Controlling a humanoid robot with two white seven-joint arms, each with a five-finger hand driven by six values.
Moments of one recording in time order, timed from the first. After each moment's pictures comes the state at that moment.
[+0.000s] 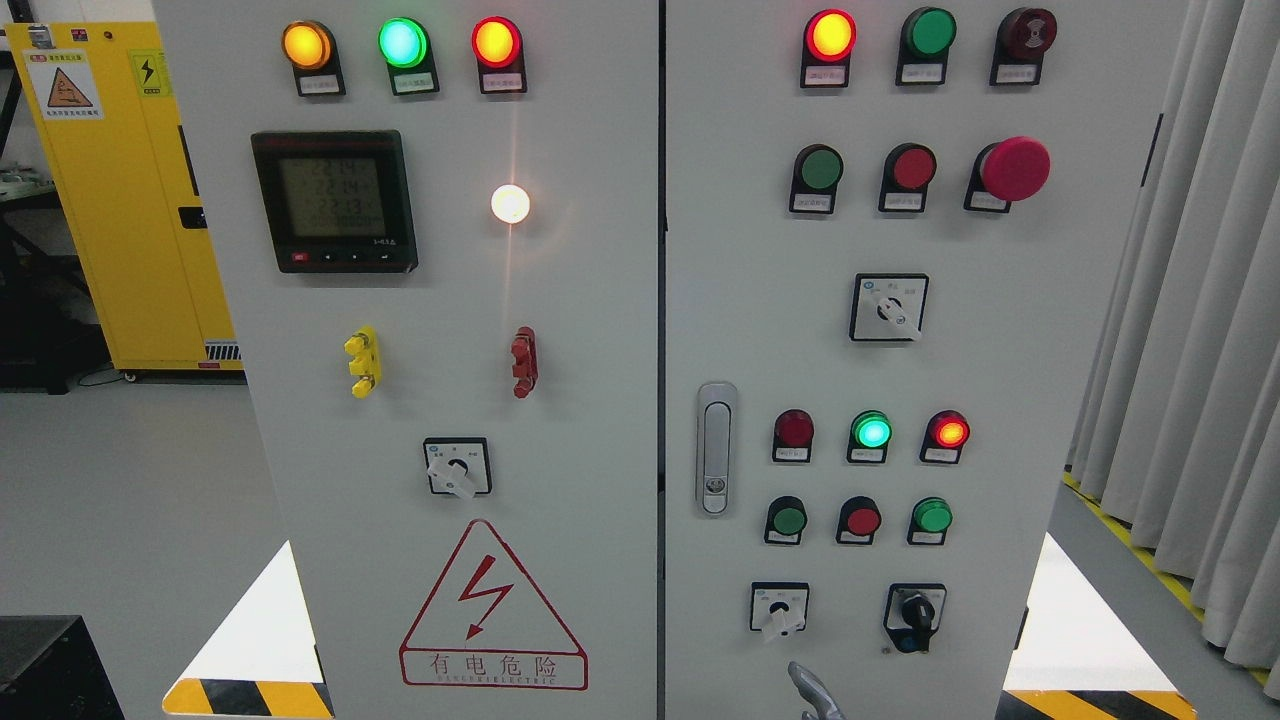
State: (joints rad) left arm 0.06 -0.10 -0.10 -0.13 0.08 -0.05 -0.06; right arm 0.09 0.00 0.23 -1.75 0.15 -0.37 -0.02
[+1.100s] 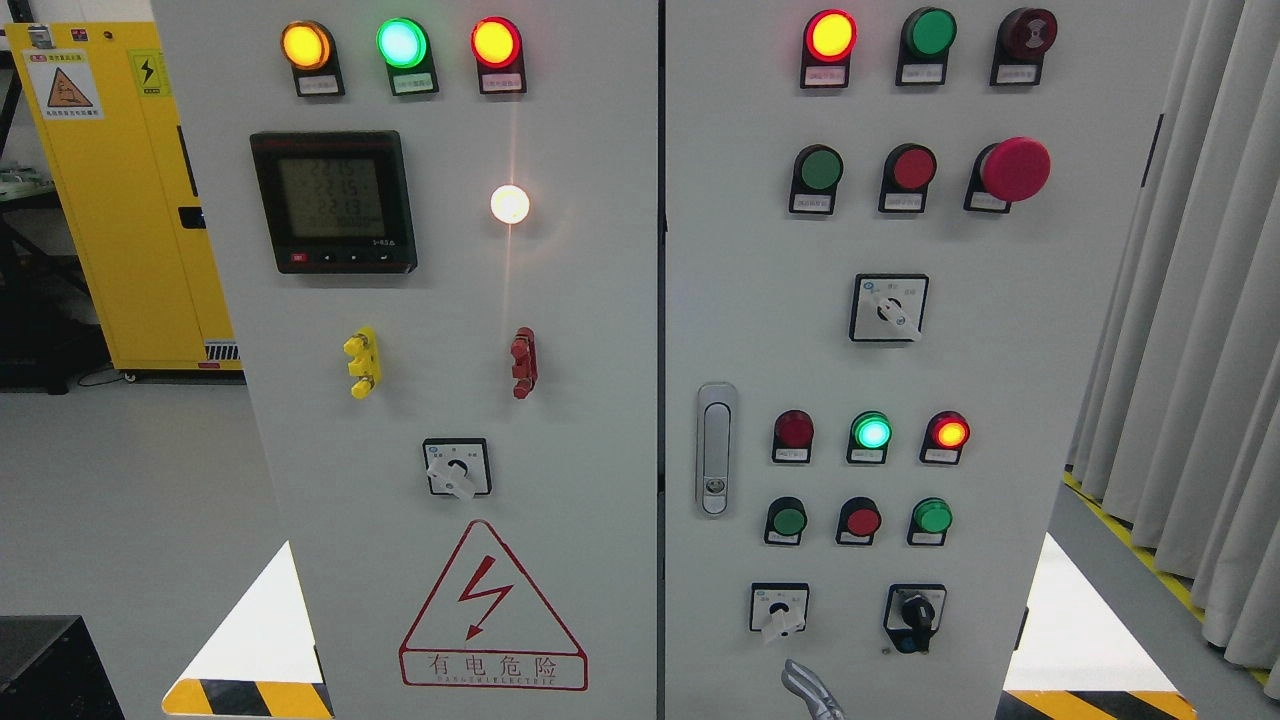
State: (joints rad) left arm 0.06 -0.10 -0.10 -0.13 0.08 -0.05 -0.06; right arm 0.08 0.01 0.17 -1.79 0.55 -0.38 -0.06
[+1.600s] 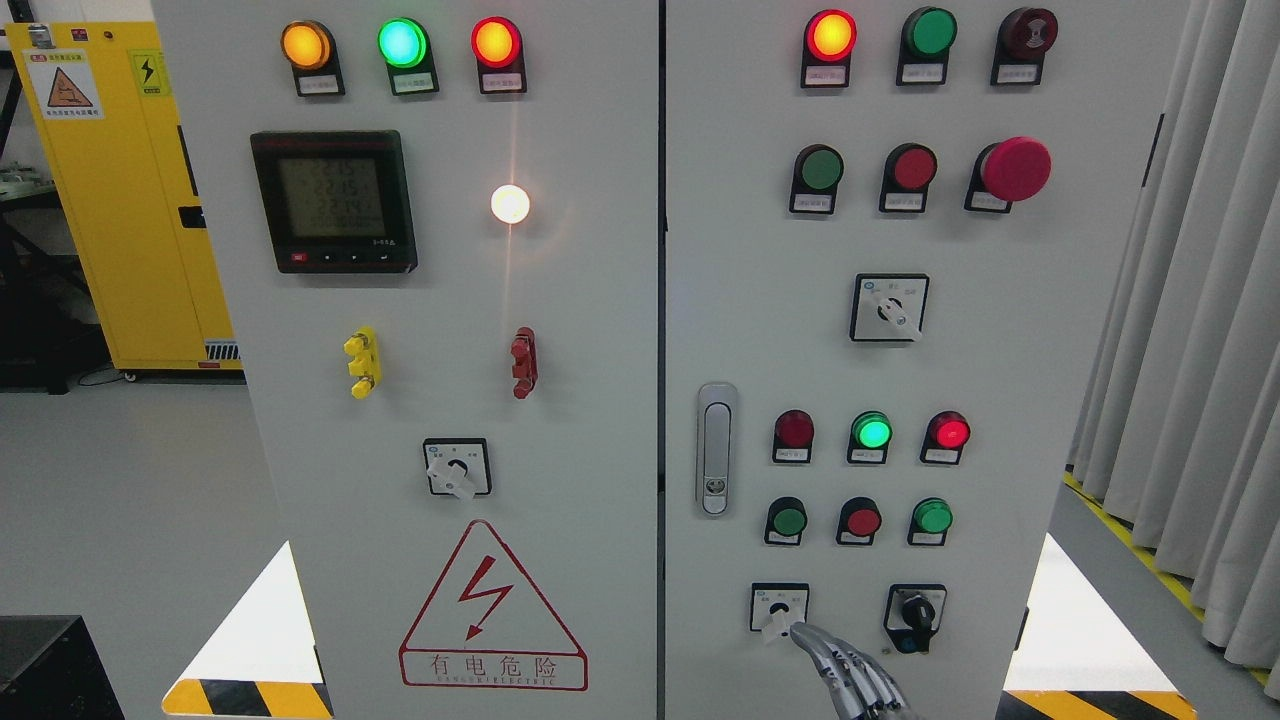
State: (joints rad) left arm 0.06 -0.10 -0.10 -0.13 0.08 -0.05 -0.06; right arm 0.02 0.06 0.07 -1.84 1.00 -0.33 -0.15
